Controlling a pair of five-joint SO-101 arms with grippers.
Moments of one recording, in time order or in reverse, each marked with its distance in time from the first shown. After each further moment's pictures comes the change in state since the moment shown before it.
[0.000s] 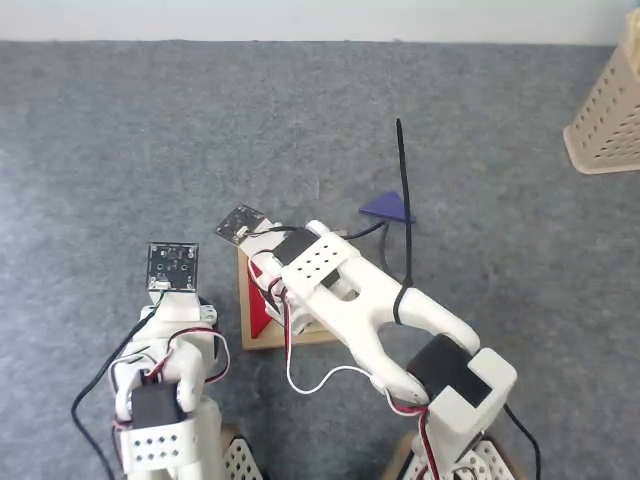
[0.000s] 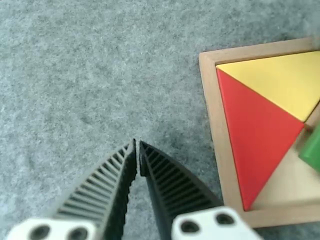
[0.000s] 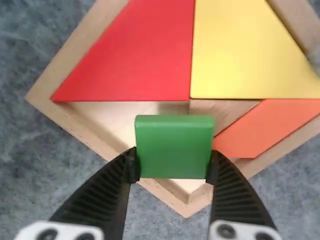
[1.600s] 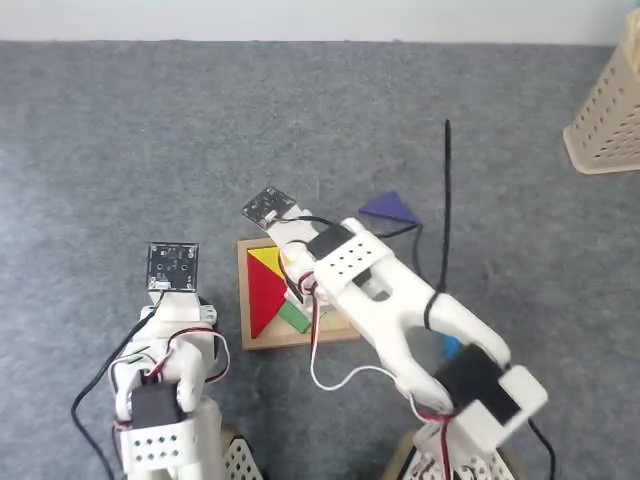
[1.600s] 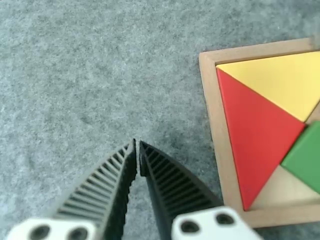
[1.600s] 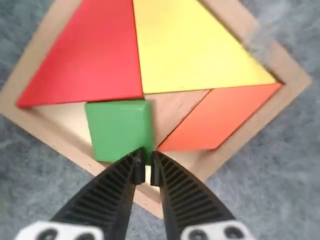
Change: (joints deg) left arm 0.0 0.0 0.0 0.0 0.0; right arm 5.8 -6.3 7.8 -6.8 0.9
